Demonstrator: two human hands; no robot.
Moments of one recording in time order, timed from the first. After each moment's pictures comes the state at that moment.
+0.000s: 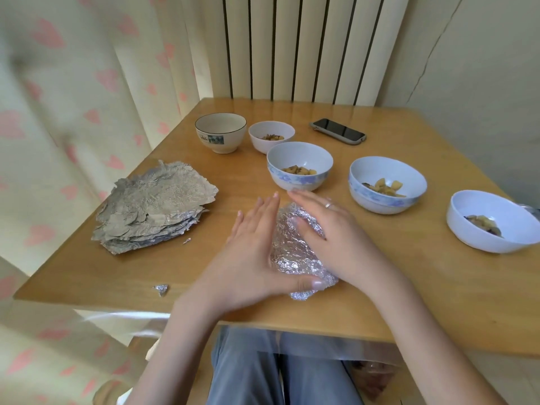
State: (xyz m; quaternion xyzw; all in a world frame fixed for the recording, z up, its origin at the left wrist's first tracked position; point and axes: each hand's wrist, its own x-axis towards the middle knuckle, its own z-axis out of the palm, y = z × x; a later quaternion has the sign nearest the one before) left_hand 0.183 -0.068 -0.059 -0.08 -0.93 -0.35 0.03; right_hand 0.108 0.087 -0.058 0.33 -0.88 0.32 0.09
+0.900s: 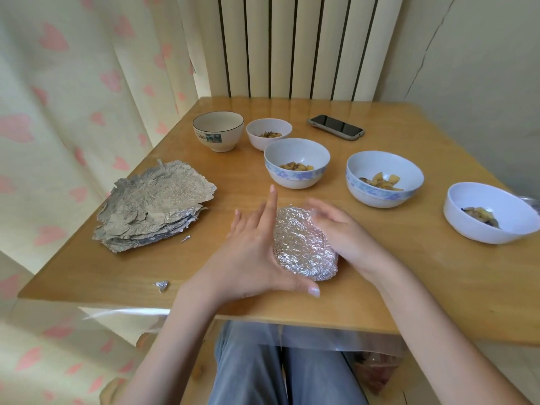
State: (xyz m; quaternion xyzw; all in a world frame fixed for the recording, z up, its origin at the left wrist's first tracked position) left_hand 0.179 -0.065 -0.055 -0.05 -0.95 -0.30 -0.03; right_hand 0.099 0.095 -0.073 0.11 -0.81 0.55 -0.13
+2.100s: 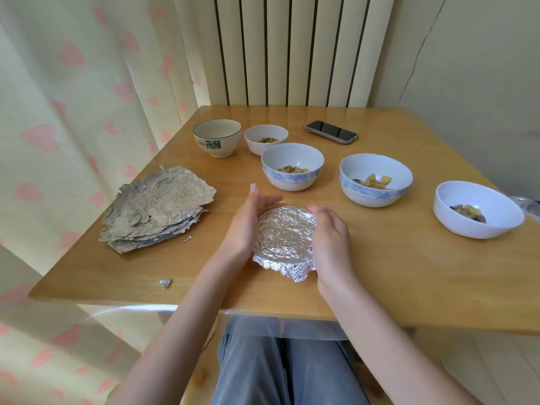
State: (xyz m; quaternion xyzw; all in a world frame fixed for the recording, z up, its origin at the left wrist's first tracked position) left_hand 0.139 -0.058 -0.067 0.11 -0.71 -0.69 0.05; right_hand 0.142 0.061 -0.064 -0.08 -0.68 0.73 0.01
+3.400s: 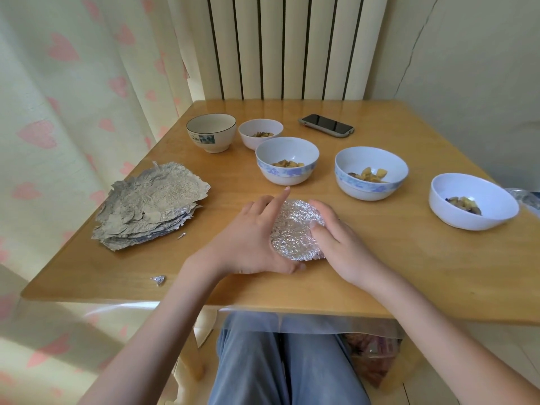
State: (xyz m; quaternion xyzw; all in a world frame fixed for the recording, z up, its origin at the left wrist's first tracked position) left_hand 0.155 -0.067 -0.062 -0.12 -0.96 -0.24 -0.02; right_hand 0.126 0.116 -0.081 0.18 -0.86 0.48 -0.08
